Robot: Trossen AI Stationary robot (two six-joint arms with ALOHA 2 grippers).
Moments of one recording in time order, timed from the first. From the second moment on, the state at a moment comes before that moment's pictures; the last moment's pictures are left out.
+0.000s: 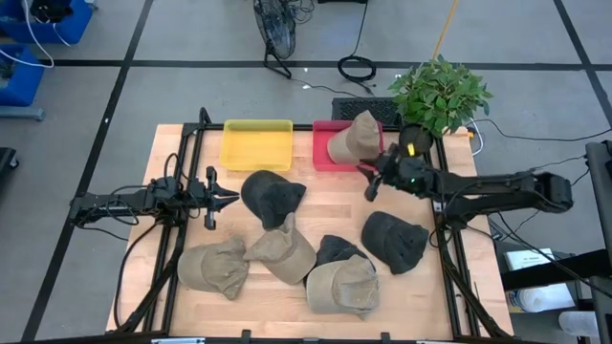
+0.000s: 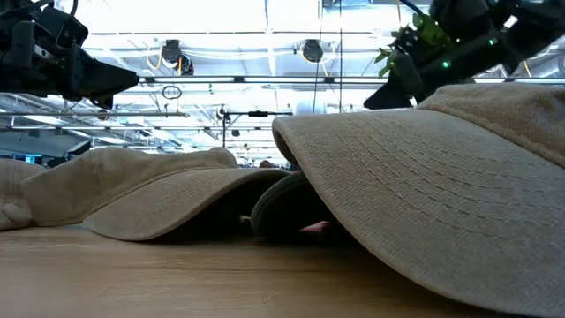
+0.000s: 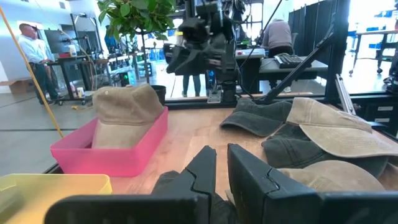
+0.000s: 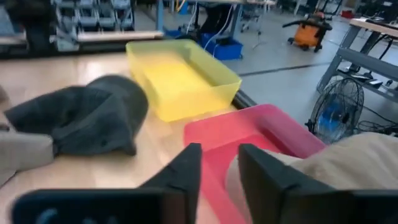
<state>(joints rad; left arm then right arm) 0.06 0.04 0.01 0.06 -0.01 0.07 -0.21 1.00 0.43 0.28 0.33 -0.04</state>
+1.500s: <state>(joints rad) -0.08 0.73 0.60 -0.43 -0.20 -0.24 -0.01 1.15 0.62 -0.28 0.41 0.38</state>
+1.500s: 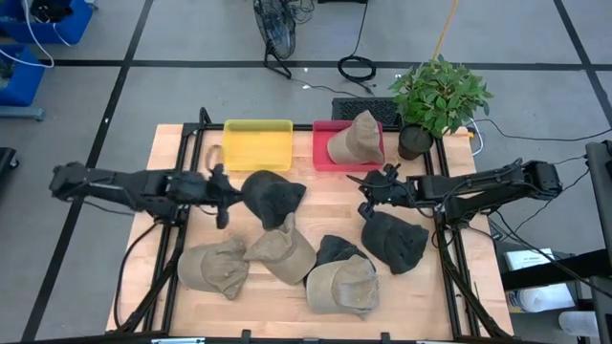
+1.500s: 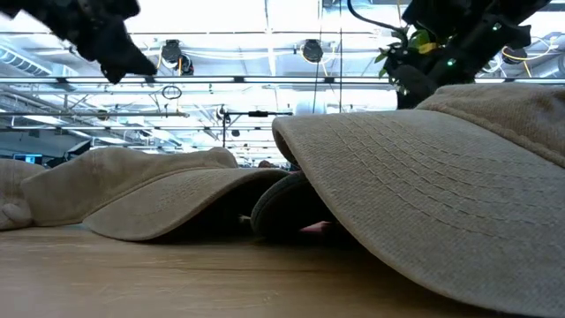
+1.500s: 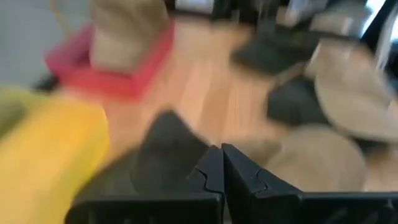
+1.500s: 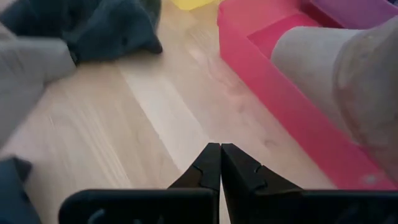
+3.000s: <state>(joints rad) -0.43 1.29 0.63 -0.82 0.19 -0.92 -0.05 0.93 0.62 -0.51 0.36 0.22</state>
